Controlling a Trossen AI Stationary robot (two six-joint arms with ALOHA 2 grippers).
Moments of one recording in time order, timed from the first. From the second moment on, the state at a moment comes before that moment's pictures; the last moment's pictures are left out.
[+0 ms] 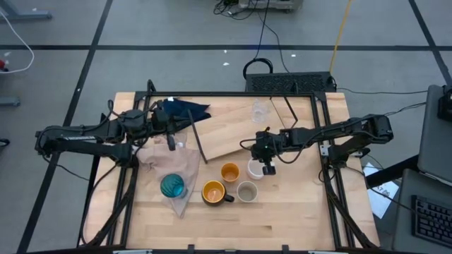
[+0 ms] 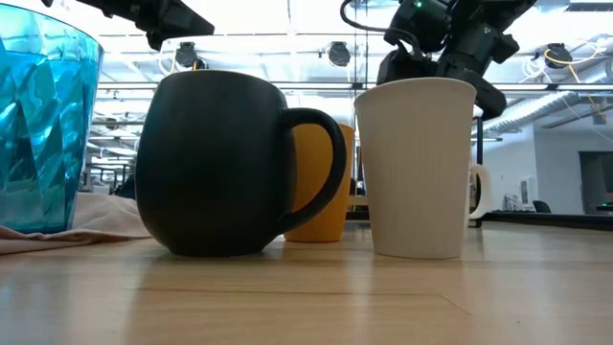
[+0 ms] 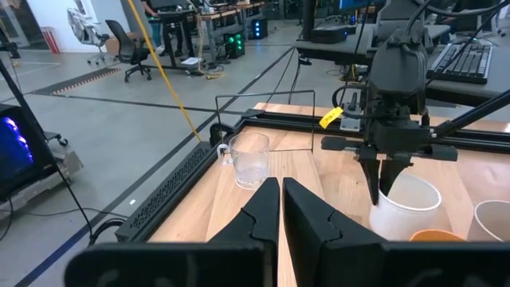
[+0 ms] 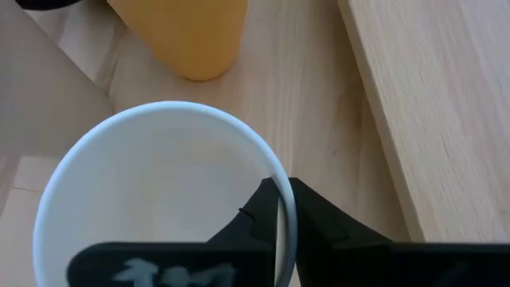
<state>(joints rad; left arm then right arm) 0.11 0.75 0.66 -0.08 -0.24 0.02 -0.03 1.46 0.81 -0.32 -0.08 -0.14</state>
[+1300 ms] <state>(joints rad) 0.11 0.75 0.66 -0.08 -0.24 0.02 -0.01 1.03 0.81 -0.07 0.30 -0.36</state>
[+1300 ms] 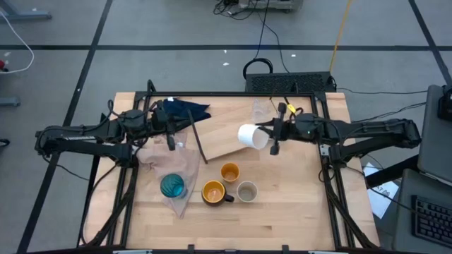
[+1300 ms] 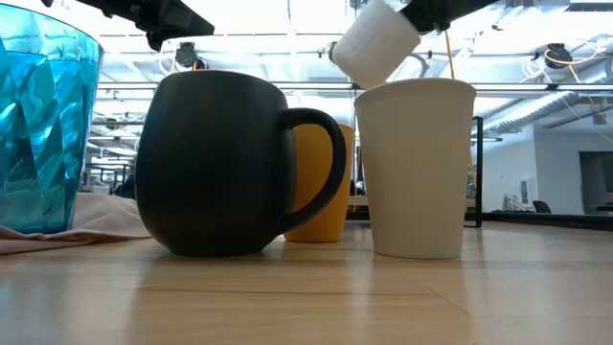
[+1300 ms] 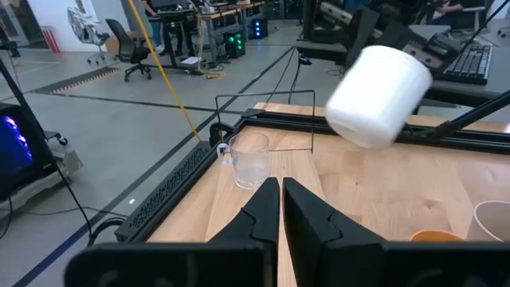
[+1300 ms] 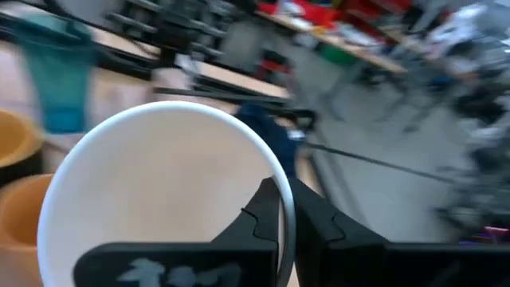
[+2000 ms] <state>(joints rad) 0.11 0.75 0.66 -0.08 -0.24 0.02 0.11 1.11 0.81 0.12 0.68 -0.51</state>
